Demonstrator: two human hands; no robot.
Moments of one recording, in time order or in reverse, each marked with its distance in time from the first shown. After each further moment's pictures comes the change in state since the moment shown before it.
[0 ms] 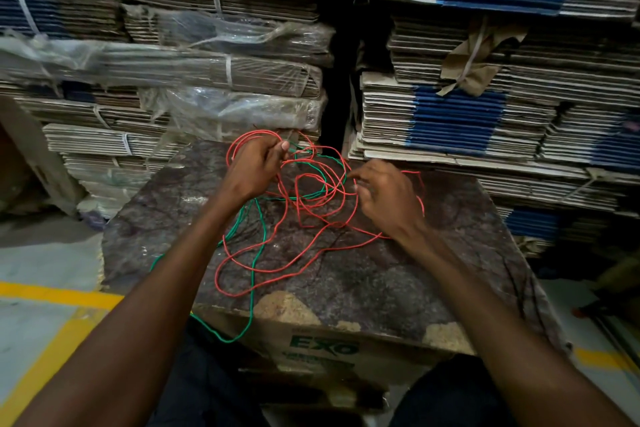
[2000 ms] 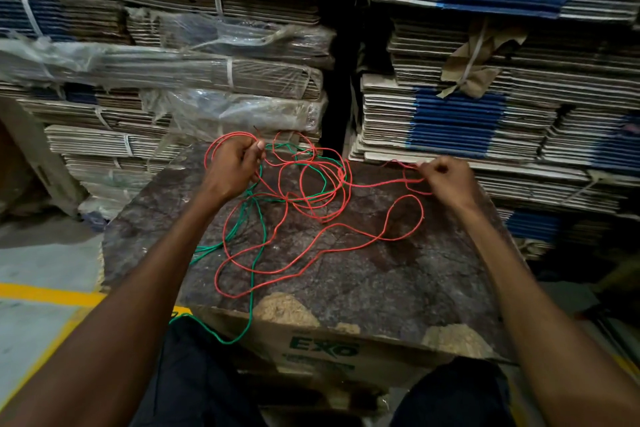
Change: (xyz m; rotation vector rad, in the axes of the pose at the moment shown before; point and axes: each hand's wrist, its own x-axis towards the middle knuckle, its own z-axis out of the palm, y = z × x) left_hand -0.009 -0.012 -0.023 -0.085 0.036 -0.121; right_hand 0.011 0.093 -0.033 0.310 0.105 0.664
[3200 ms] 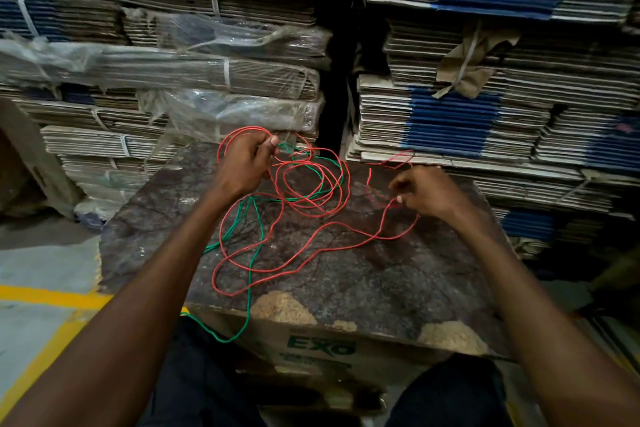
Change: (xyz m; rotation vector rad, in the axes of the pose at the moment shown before) left_hand 0.002 0.024 0.013 -0.008 0.002 0.107; right_hand -0.020 -0.028 -0.005 -0.658 -0.449 -0.310
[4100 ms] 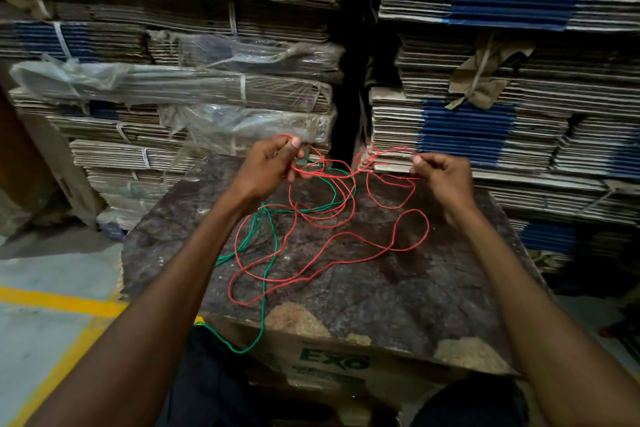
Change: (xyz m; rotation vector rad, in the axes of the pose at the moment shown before) left_hand -0.004 0.049 -0.005 -0.380 -0.062 -0.170; right_hand 0.028 -0.001 0.009 0.888 0.517 0.162
